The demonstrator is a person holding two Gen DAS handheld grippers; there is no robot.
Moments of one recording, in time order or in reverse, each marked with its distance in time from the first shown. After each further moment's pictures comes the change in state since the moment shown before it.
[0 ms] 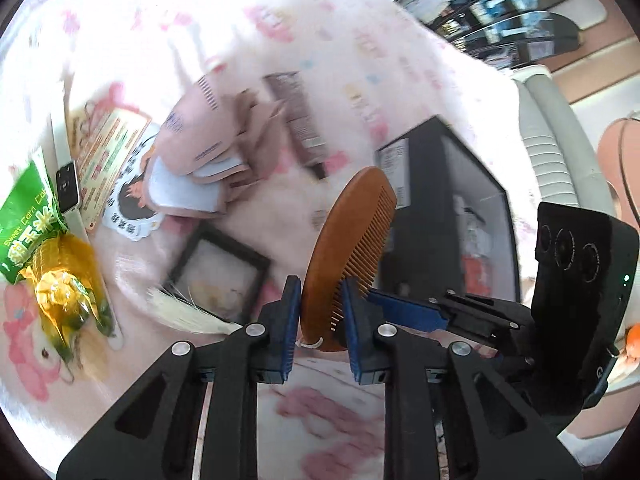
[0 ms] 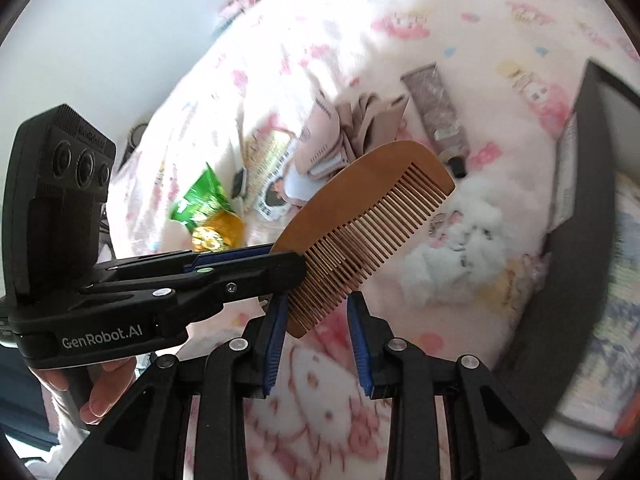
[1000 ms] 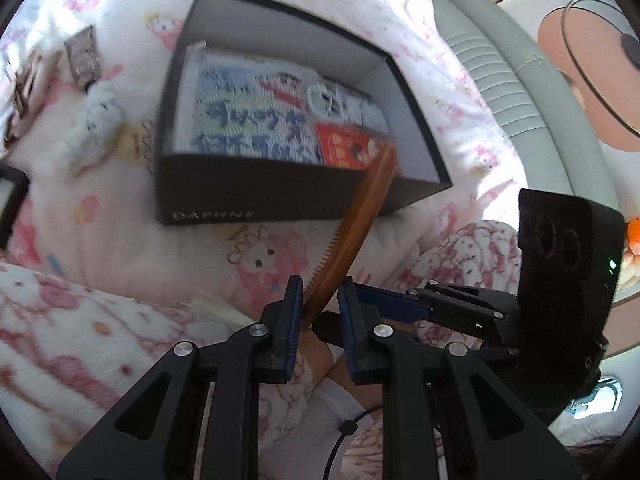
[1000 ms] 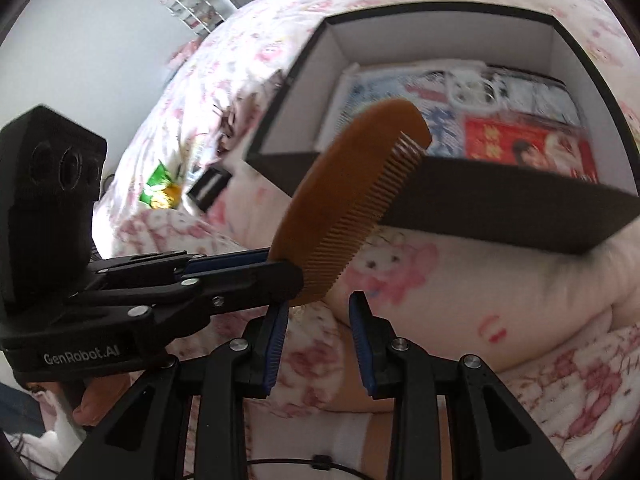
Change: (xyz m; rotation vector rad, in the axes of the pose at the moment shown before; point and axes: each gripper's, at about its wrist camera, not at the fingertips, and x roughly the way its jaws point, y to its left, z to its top) left arm 0.091 -0.179 -0.114 0.255 0.188 -0.102; right arm -0.118 -0.110 -0.167 0.199 -0.112 -0.096
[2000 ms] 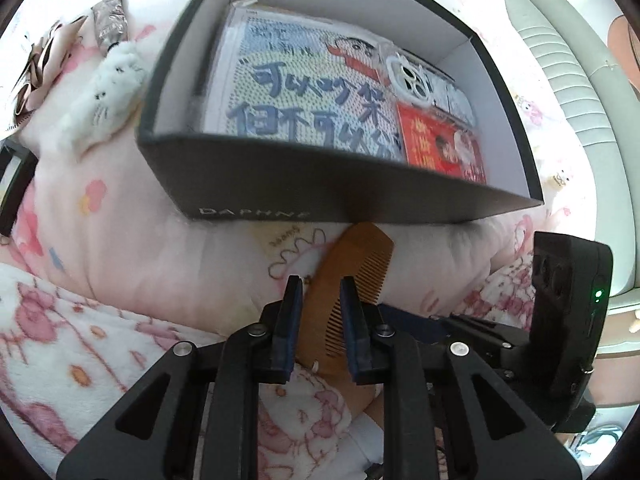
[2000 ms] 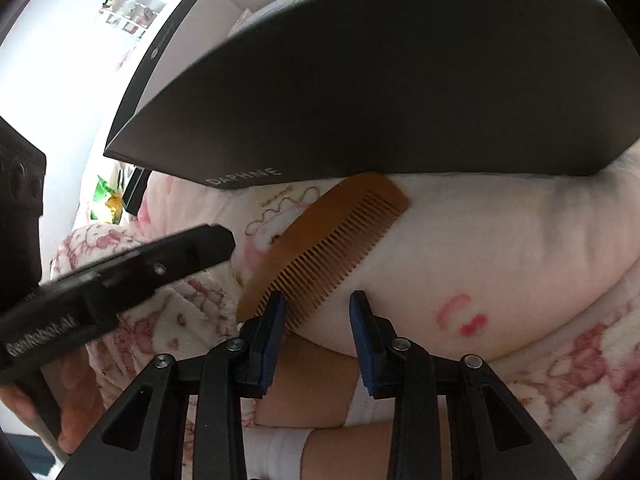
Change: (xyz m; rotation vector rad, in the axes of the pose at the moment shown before) left arm 0.039 0.020 0.018 -0.103 0.063 0.218; right arm 0.057 -0.071 -0.002 0.204 0.128 0.002
